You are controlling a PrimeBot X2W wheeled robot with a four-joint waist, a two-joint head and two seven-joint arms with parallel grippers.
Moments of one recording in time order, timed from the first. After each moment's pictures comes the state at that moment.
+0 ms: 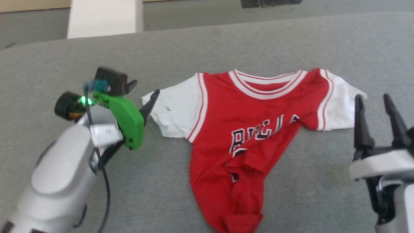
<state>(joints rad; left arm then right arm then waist) -0.61 0.44 -0.50 0.26 -0.53 -0.12 0.27 -0.17 -0.13 -0.13 0.06 0.17 0.13 -0.16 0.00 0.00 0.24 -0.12</state>
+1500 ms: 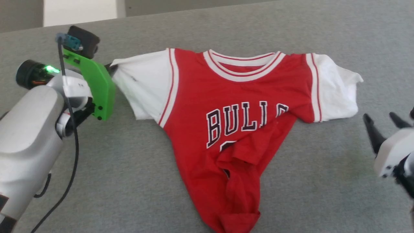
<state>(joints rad) -0.91 0.64 -0.80 0.41 -0.79 -0.06 0.39 -0.20 -0.27 -0.15 0.06 0.23 0.13 0.40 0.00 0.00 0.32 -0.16</state>
